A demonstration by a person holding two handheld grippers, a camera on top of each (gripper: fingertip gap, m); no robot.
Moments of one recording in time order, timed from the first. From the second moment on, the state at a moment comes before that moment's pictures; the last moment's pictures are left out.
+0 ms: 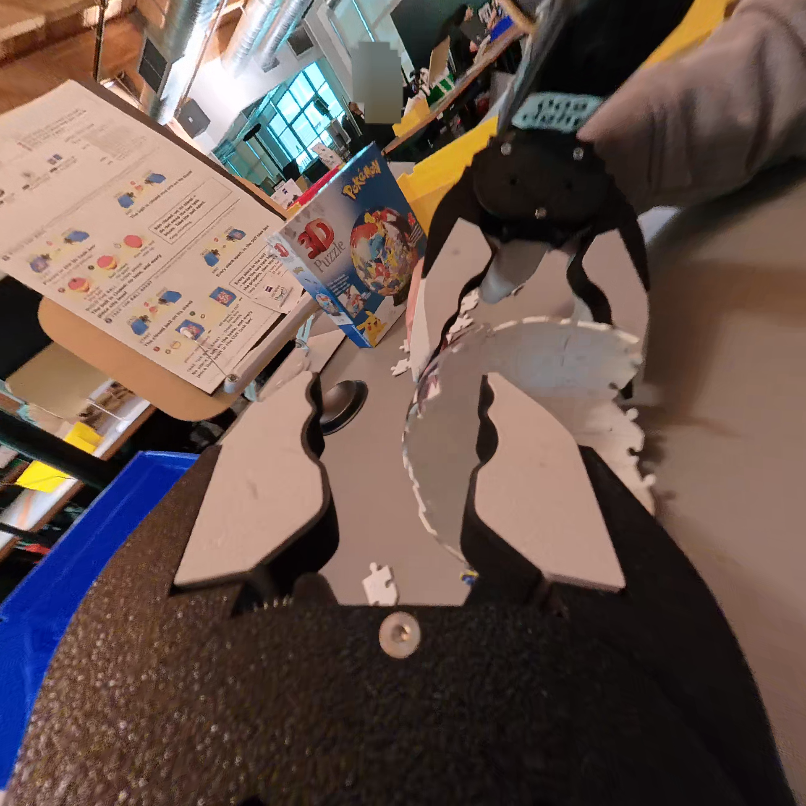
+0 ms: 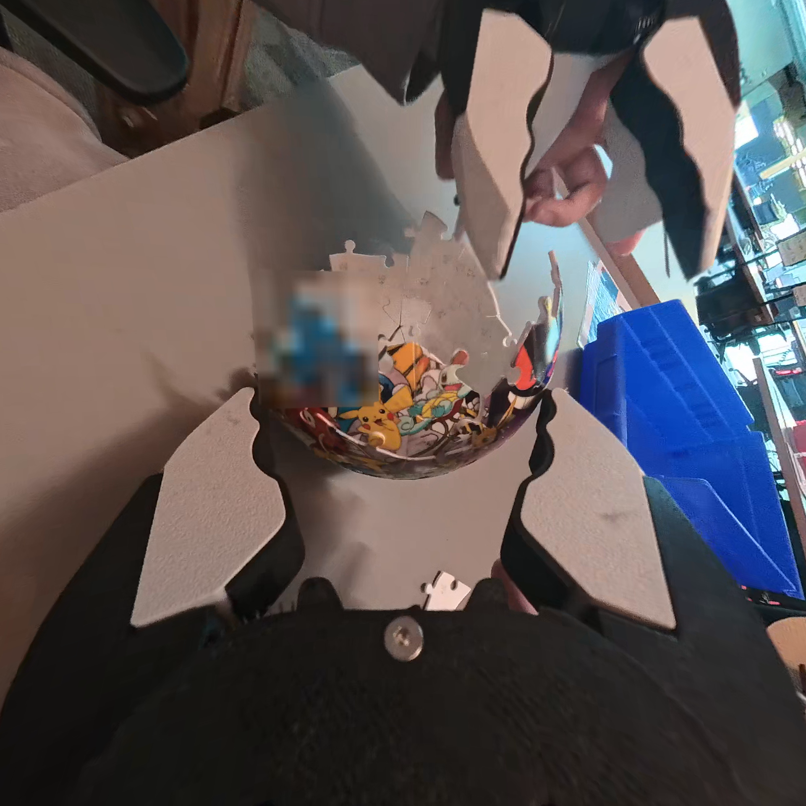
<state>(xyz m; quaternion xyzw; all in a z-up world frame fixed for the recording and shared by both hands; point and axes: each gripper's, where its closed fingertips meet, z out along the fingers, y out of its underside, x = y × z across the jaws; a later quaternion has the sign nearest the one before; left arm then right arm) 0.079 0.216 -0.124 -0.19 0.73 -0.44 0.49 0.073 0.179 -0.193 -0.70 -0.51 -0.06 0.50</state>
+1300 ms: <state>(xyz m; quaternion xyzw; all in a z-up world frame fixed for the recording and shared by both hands) 0.031 0.277 -0.232 -0.67 0.61 -0.32 0.25 0.042 0.195 -0.181 -0.69 -0.53 -0.06 0.48</state>
